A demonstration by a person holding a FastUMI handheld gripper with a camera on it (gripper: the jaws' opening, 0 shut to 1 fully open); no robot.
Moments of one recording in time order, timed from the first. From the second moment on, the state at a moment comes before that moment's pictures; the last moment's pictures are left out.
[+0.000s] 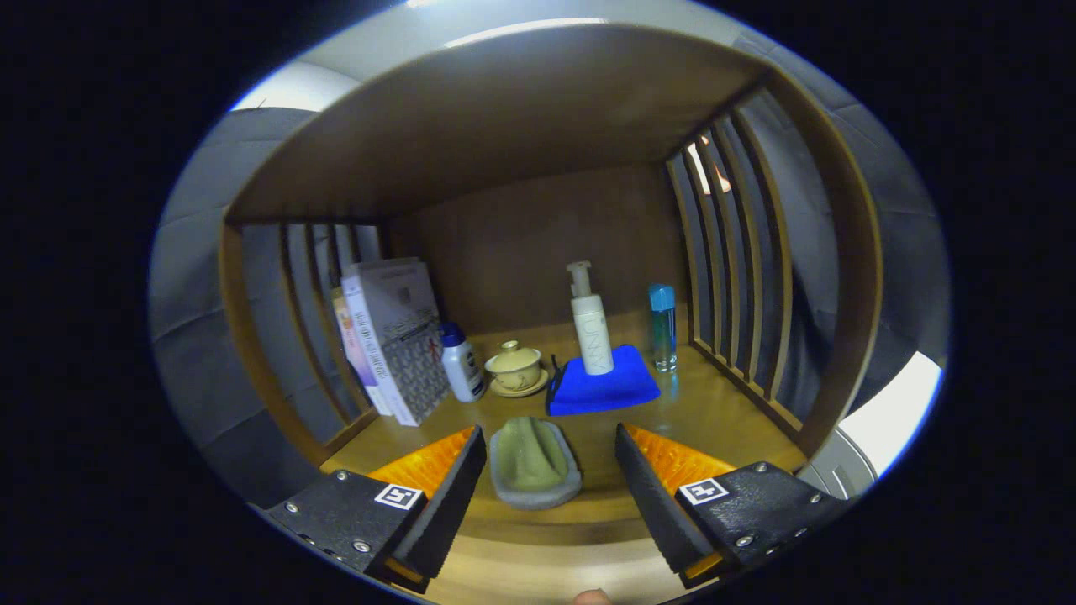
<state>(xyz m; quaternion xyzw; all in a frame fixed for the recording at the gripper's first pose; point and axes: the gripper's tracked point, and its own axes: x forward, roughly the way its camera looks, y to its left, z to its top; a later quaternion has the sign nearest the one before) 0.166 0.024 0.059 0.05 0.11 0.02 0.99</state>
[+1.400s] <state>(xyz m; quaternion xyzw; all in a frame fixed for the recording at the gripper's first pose) -0.078 0.079 -0.078 -0.05 0.06 0.08 0.99</state>
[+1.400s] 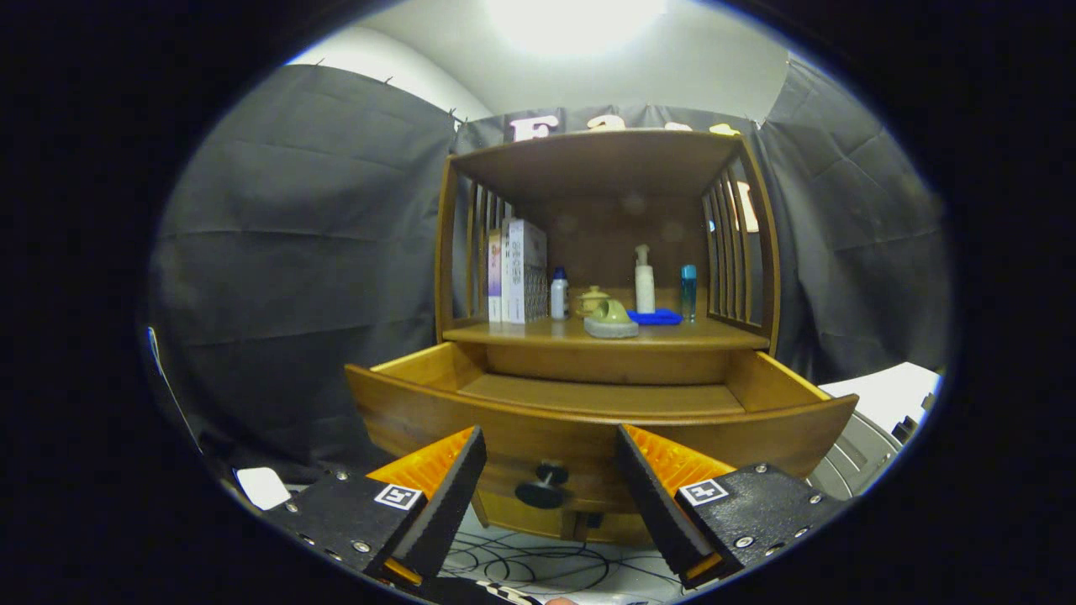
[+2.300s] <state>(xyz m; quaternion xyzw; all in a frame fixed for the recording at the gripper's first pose) -0.047 0.067 -0.112 -0.03 0.10 0.05 0.99</state>
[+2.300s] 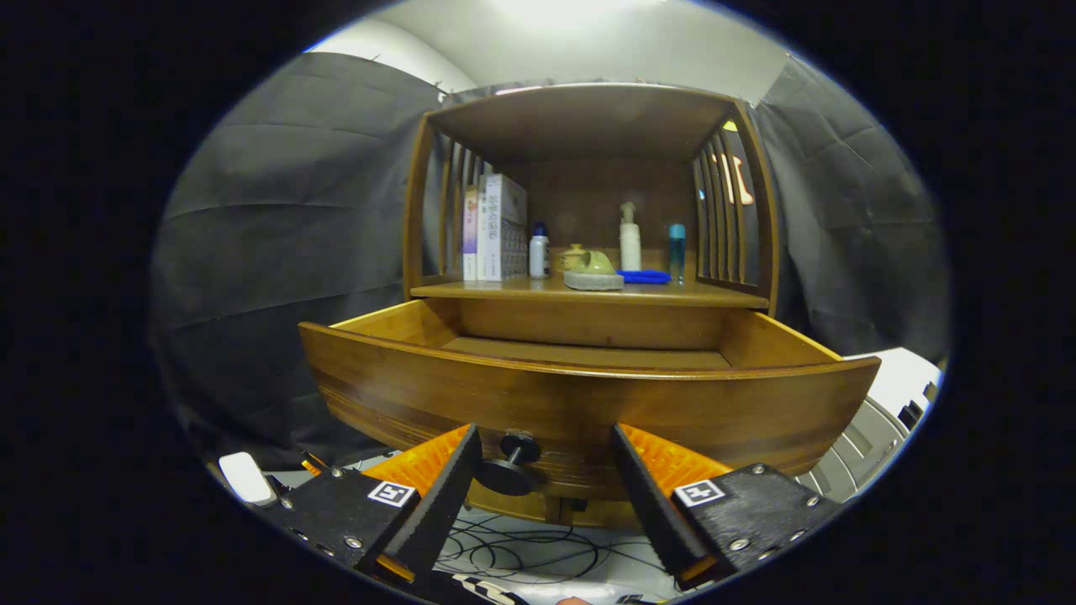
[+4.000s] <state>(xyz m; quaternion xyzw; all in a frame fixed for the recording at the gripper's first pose) 0.061 0.049 -0.098 -0.07 0.08 -0.03 0.99</state>
